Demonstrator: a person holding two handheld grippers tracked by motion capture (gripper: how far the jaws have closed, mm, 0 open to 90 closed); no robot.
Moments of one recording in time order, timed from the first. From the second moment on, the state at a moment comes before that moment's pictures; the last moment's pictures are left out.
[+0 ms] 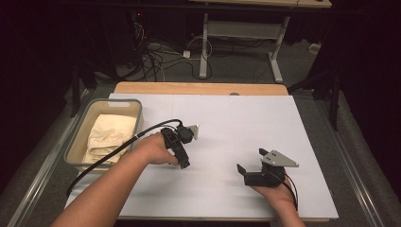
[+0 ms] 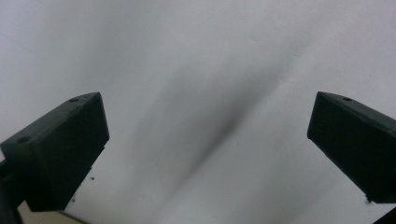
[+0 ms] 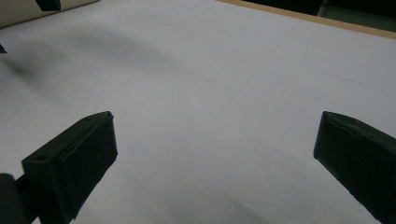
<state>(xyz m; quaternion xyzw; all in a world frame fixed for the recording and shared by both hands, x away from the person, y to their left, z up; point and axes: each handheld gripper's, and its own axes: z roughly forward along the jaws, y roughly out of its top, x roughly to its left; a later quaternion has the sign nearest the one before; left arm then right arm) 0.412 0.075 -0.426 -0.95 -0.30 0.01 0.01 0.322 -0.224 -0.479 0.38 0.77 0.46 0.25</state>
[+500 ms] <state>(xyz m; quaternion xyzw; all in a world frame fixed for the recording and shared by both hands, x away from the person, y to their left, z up) 0.408 0.077 -0.436 -0.95 -0.30 0.01 -0.03 0.320 -0.222 -0.480 0.37 0.77 0.45 0.25</state>
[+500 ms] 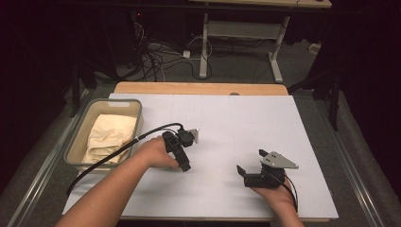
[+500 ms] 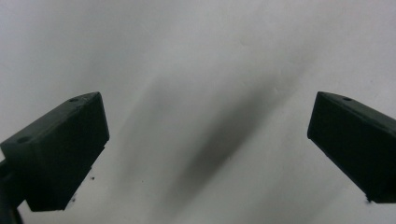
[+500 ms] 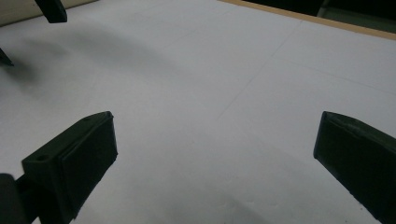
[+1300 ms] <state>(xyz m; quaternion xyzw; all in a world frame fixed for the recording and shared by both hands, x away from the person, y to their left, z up) 0.349 0.135 -0.472 -0.84 -0.32 -0.09 -0.43 0.314 -0.221 -0.480 0.37 0.77 0.46 0.26</state>
